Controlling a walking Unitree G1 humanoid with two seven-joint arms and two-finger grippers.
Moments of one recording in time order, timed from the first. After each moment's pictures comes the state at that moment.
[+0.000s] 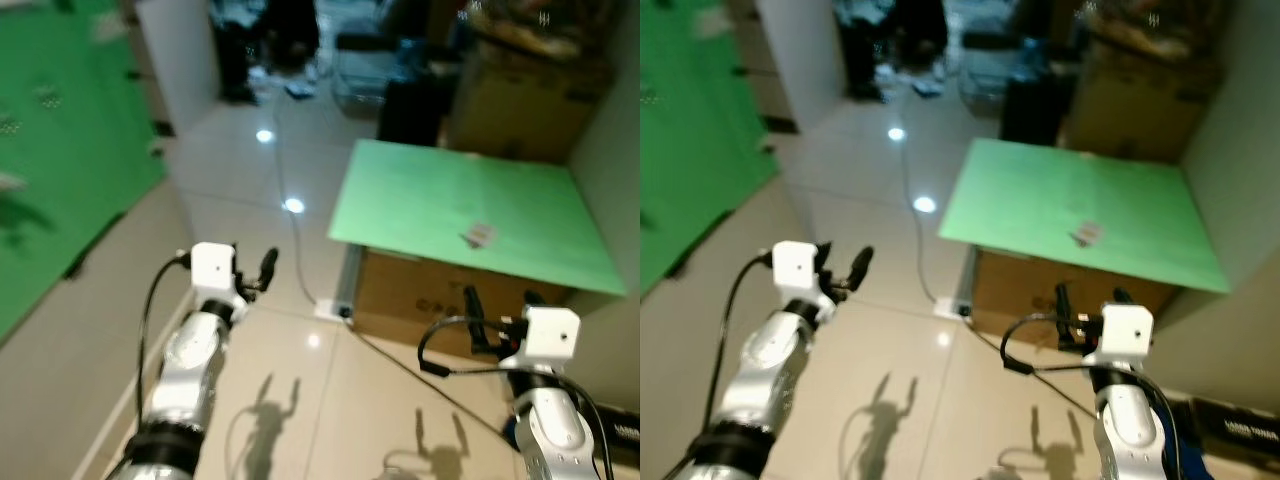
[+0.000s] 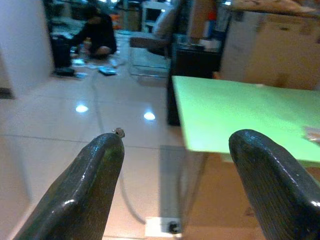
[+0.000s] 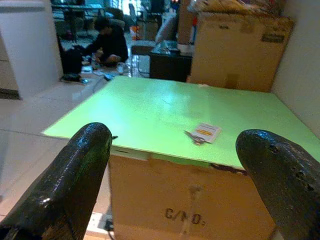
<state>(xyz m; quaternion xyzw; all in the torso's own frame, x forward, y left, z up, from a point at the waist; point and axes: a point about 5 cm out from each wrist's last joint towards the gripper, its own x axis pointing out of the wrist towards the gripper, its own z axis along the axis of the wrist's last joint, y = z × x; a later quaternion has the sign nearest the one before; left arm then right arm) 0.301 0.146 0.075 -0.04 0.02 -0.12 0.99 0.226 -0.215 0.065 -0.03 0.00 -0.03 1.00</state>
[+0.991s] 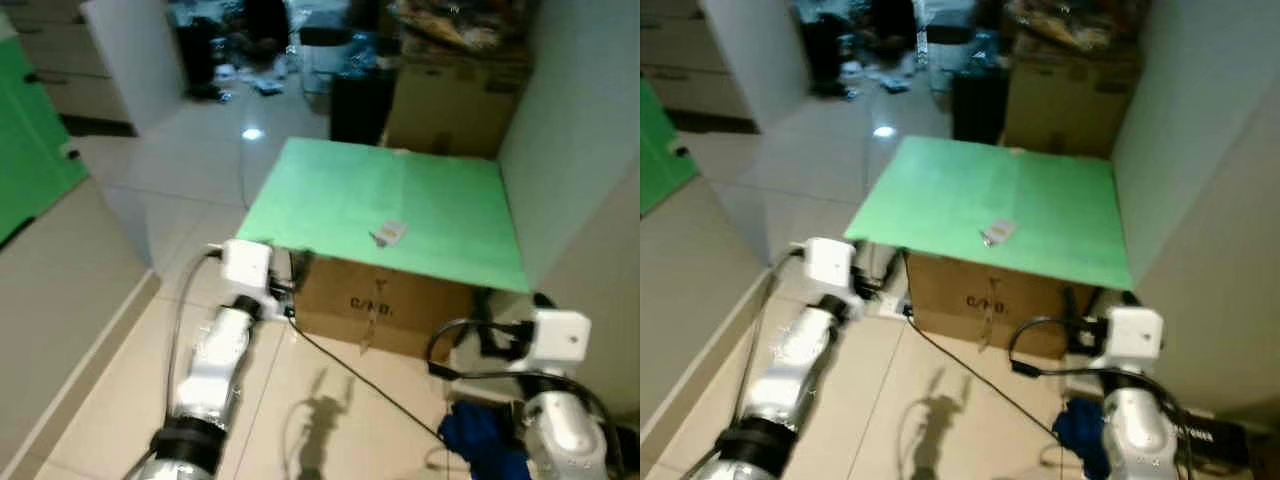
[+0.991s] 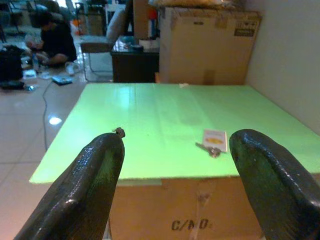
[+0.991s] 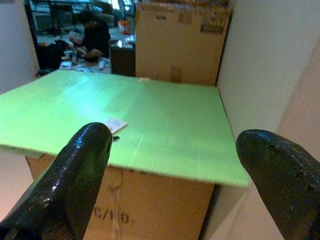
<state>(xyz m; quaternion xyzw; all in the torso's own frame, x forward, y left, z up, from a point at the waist) 0.303 0.115 0.080 -0.02 0.01 -0.17 0.99 0.221 -0.220 0.067 -0.04 0.00 -0.03 1.00</state>
